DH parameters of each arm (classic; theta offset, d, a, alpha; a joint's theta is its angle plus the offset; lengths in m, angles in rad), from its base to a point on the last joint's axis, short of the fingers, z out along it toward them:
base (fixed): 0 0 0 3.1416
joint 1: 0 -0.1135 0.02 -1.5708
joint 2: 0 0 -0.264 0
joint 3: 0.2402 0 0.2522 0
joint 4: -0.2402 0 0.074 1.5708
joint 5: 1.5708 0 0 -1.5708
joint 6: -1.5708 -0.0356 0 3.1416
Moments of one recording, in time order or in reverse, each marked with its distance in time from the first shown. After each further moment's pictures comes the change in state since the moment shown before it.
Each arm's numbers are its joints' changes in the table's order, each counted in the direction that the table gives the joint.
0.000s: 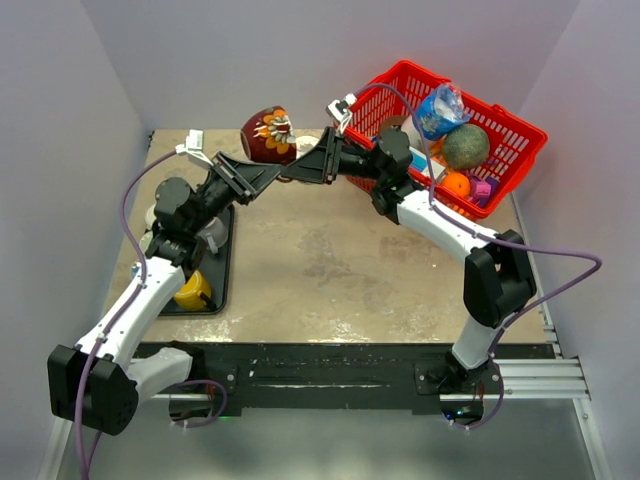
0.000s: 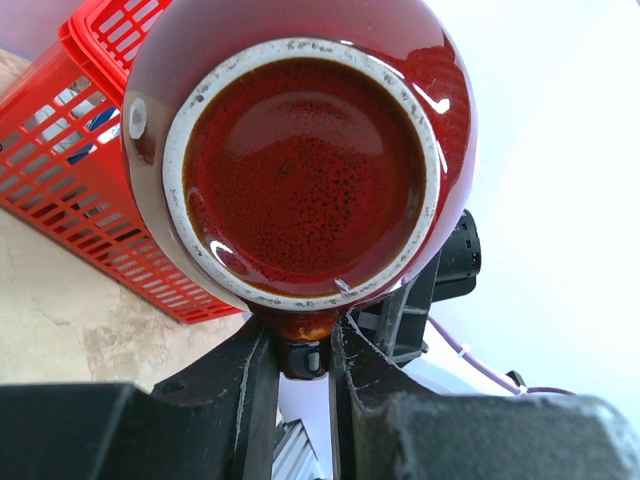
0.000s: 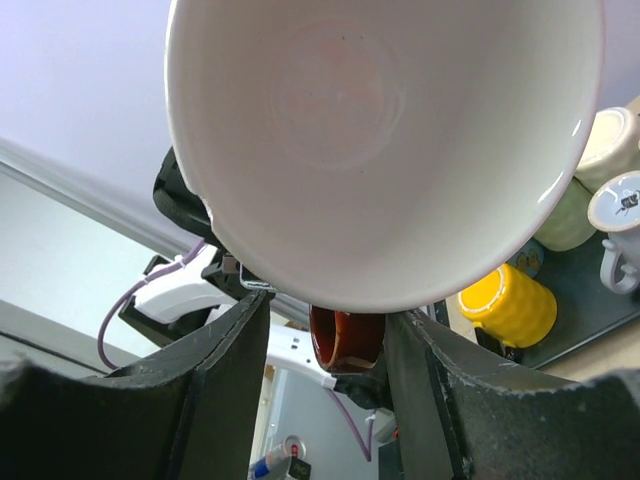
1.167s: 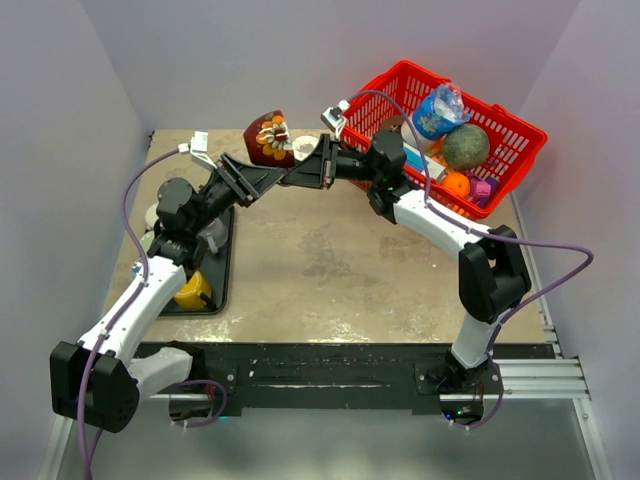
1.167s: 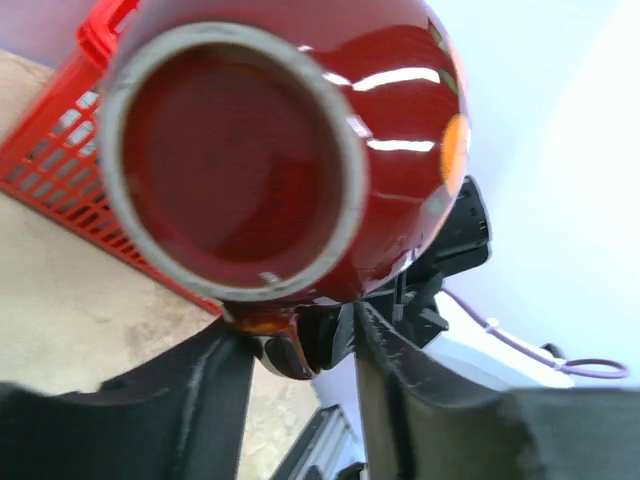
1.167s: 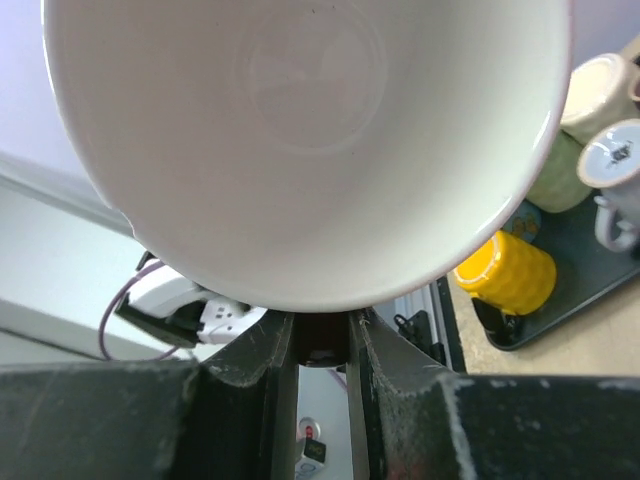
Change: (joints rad) left arm -0.006 -0.015 -0.019 0.011 0.037 -0.098; right arm 0.005 -0.041 0.000 -0.034 -0.044 -0.013
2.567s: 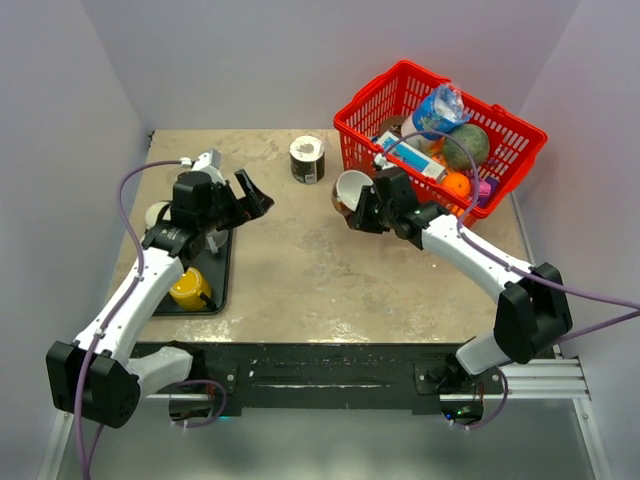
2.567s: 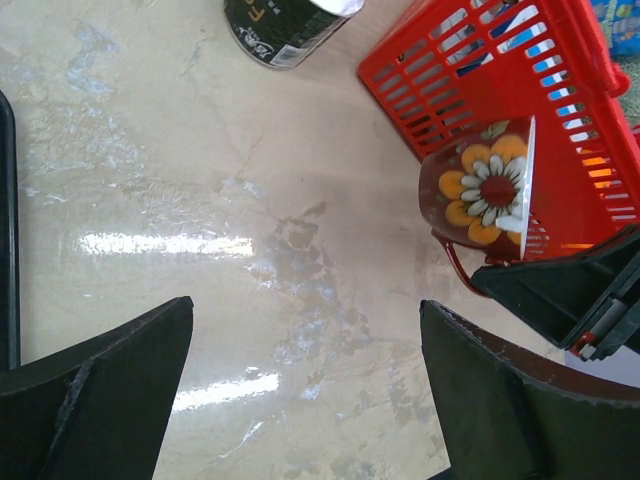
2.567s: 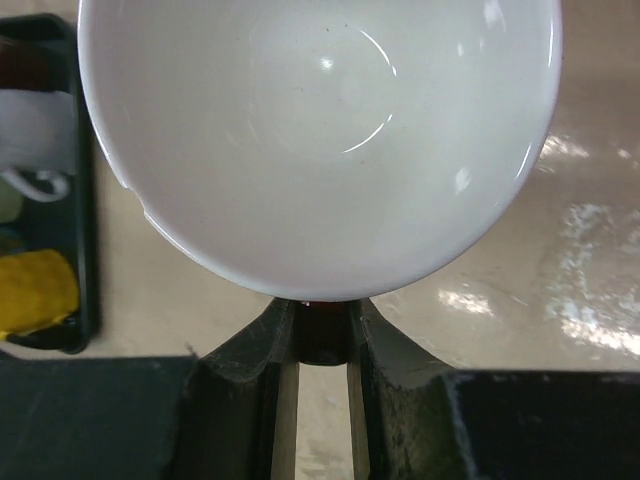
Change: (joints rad) left arm 0.003 -0.015 0.127 -0.753 -0.358 -0.457; right arm 0.003 0.293 -0.223 -1.016 0.940 0.623
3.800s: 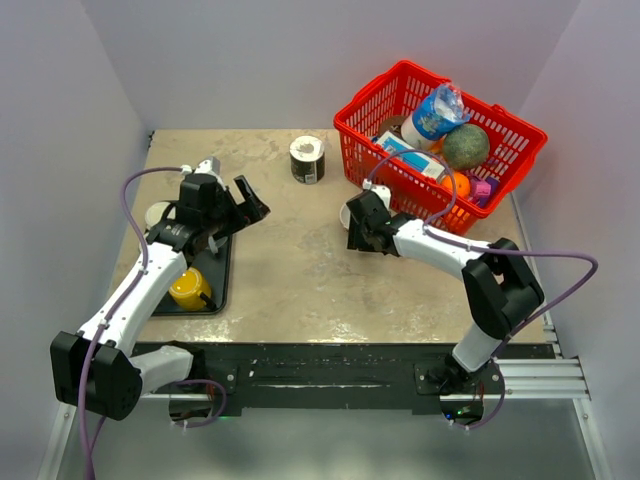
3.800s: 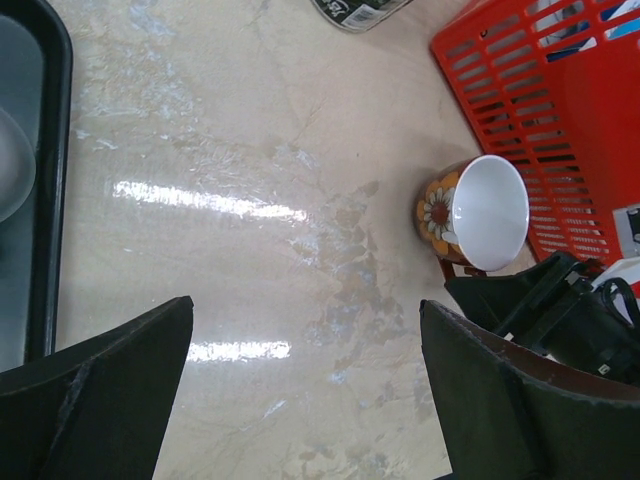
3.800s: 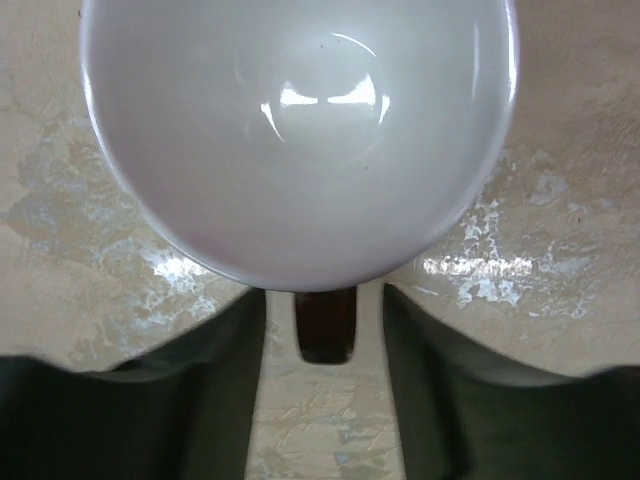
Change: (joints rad) left arm 0.000 -0.050 0.007 -0.094 -0.070 0.037; right arm -0.089 -0.183 -0.087 -0.017 0.339 -0.027
